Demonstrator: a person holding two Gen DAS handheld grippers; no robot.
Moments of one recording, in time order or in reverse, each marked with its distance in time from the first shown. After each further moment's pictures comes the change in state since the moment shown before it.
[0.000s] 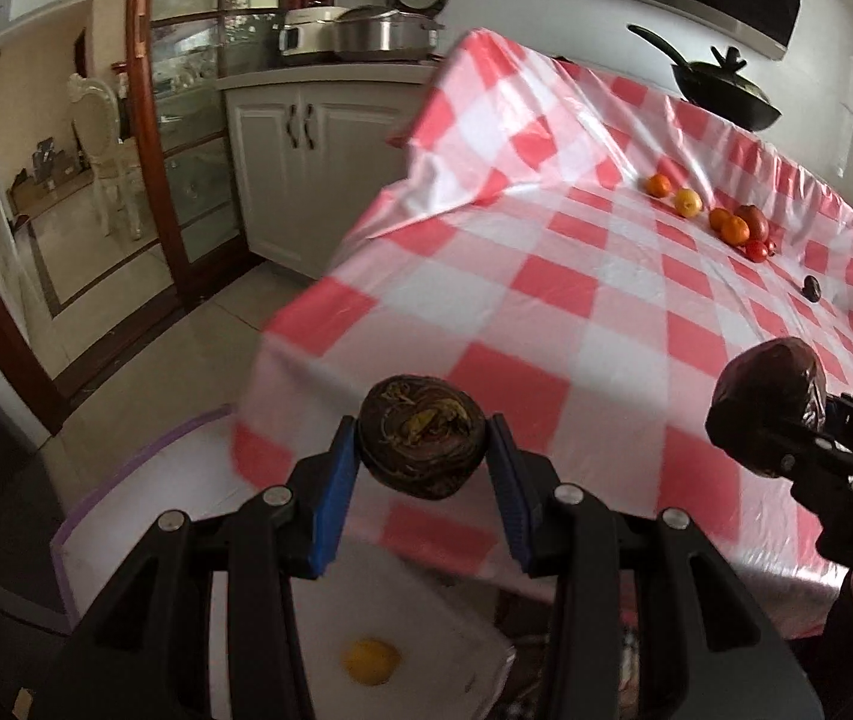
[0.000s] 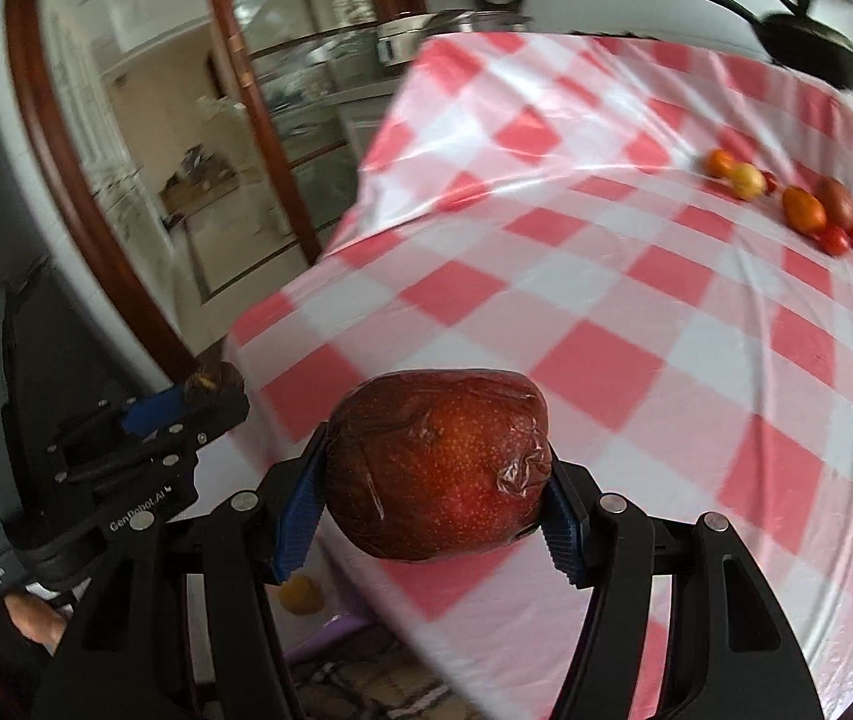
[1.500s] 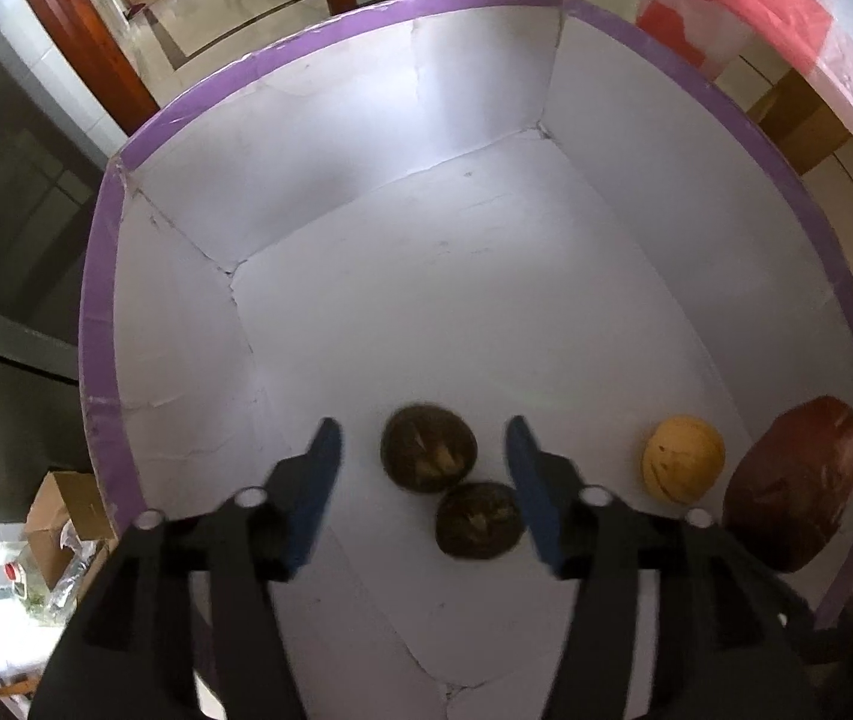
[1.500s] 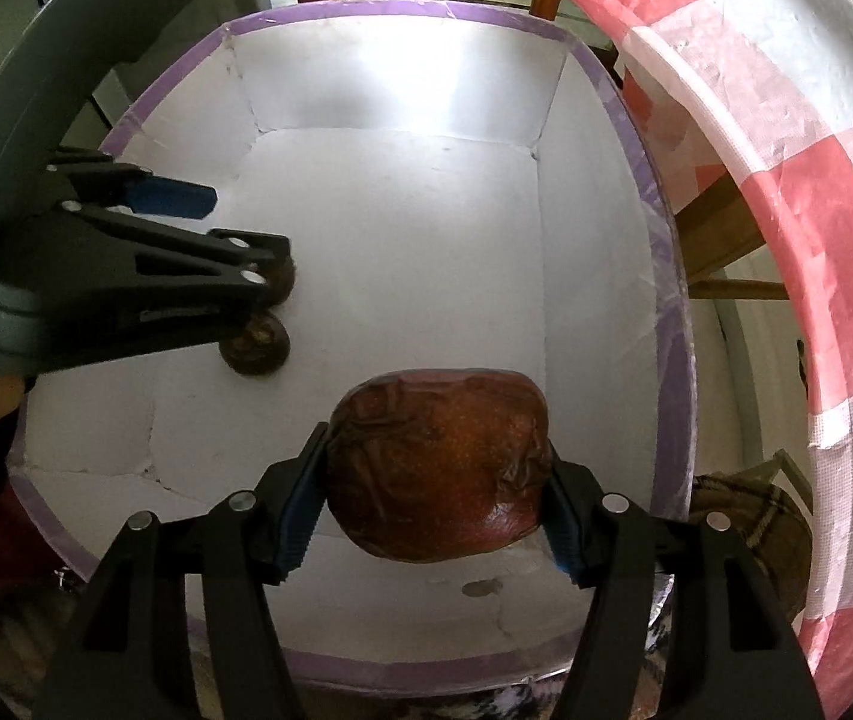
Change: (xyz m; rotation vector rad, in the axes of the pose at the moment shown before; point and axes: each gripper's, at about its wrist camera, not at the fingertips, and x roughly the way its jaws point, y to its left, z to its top) left arm 0.077 0.158 -0.152 -0.276 0.533 0.292; right arm 0.157 0.161 -0.131 -0.646 0.528 0.131
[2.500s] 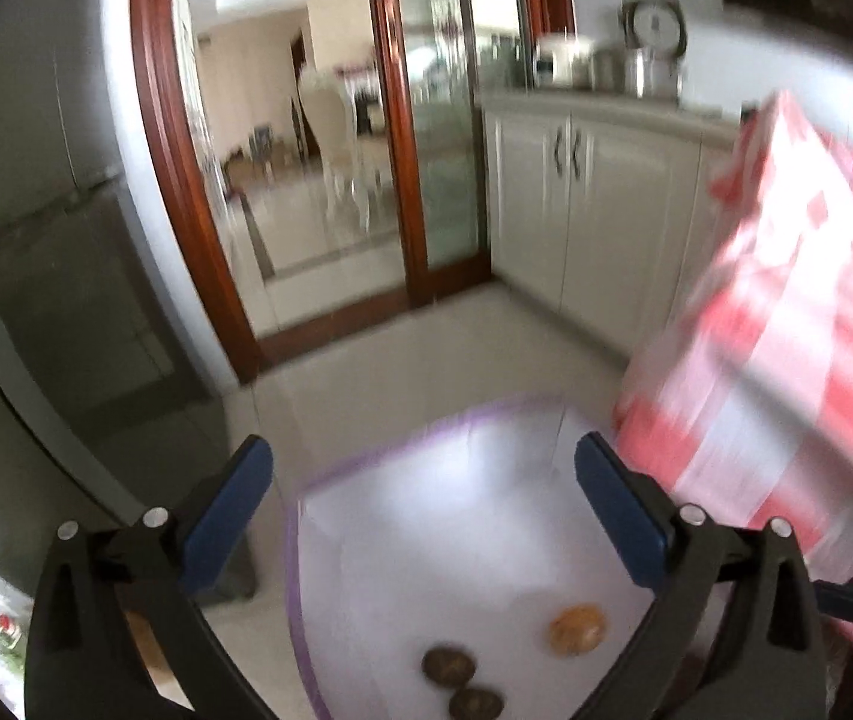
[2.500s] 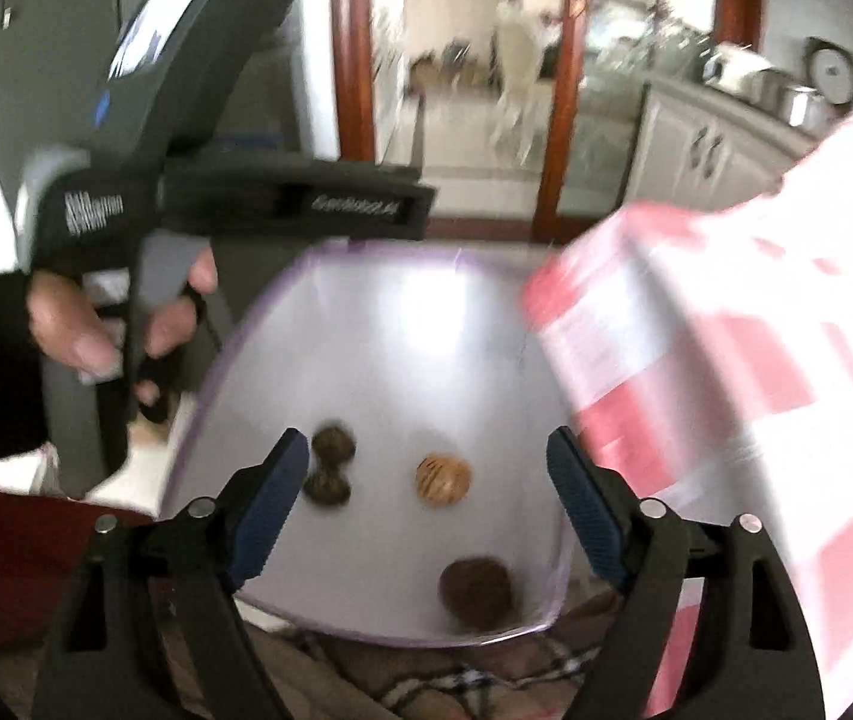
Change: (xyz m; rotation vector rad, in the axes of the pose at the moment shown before) left arm -0.167 -0.015 0.039 -0.095 -0.681 0.127; right arm -0.144 -0.019 -0.015 -0.003 -0.476 0.055
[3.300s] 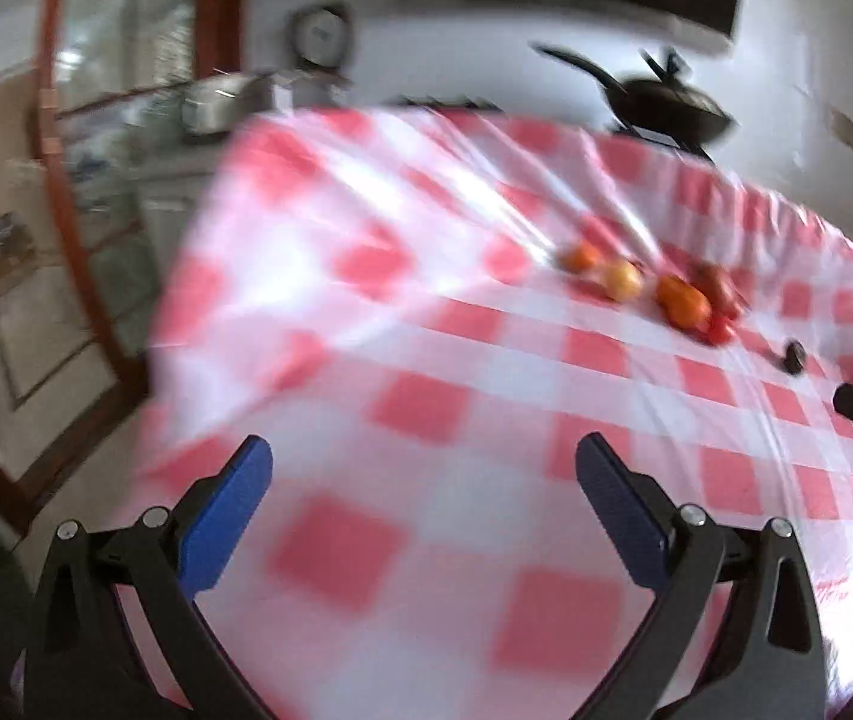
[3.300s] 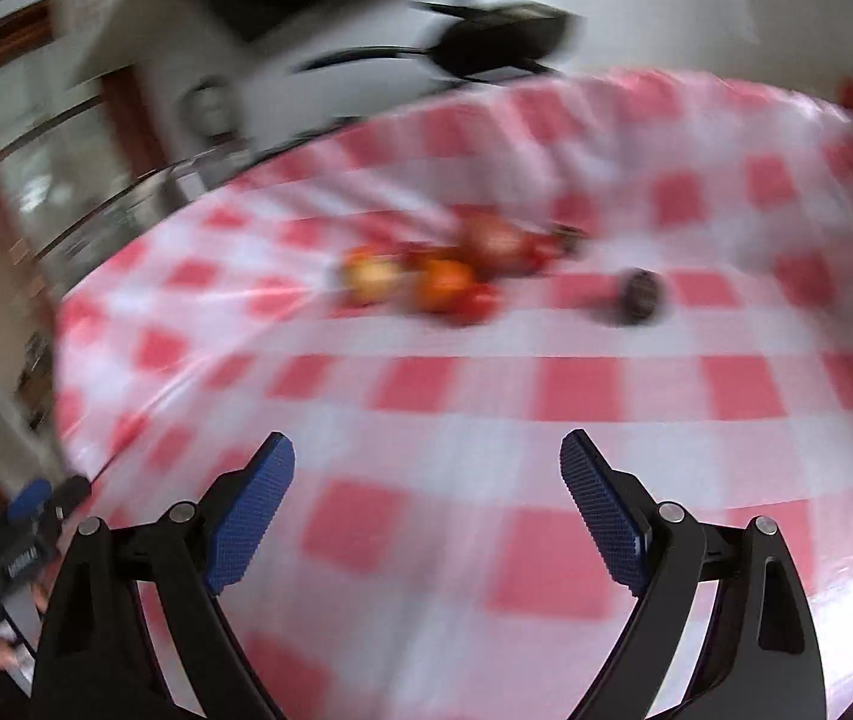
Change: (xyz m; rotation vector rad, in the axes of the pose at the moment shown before) left arm -0.011 -0.344 0.078 0.324 0.029 -0.634; right arm -0.230 -0.348 -0.150 1.027 -0.271 -0.754
